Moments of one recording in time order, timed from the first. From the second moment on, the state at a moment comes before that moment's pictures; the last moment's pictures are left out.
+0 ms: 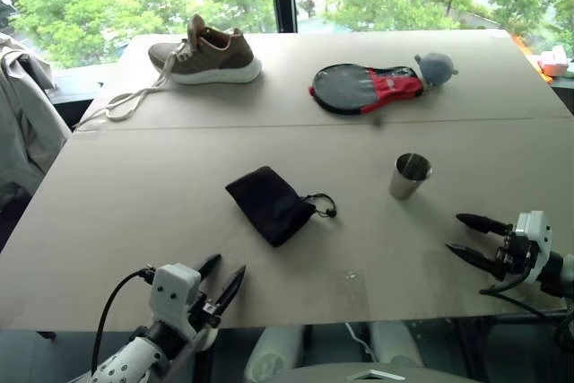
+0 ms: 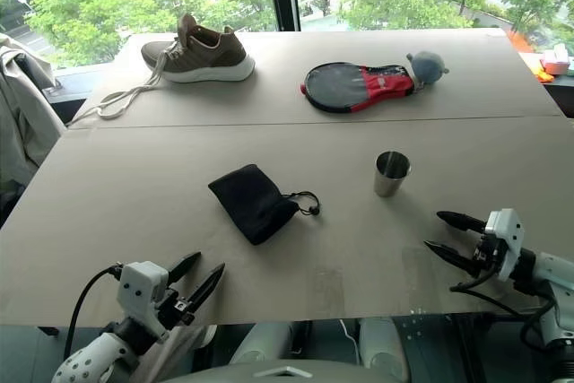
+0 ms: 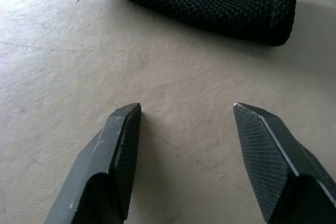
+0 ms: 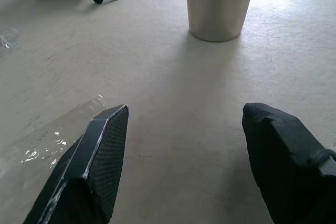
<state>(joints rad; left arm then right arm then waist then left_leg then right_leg) 0.68 0.36 0.18 -0.49 -0.30 0.05 -0.56 0.06 -0.66 -0.25 0.29 0.49 -0.18 1.32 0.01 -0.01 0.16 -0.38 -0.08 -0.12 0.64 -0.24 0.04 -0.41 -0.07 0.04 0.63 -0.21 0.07</state>
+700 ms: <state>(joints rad) 0.54 0.42 0.02 -0.62 -0.19 0.12 -0.54 0.20 -0.66 -0.20 -0.01 0.63 -0.11 1.49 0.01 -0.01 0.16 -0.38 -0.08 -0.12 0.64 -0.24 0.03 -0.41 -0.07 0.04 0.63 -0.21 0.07</state>
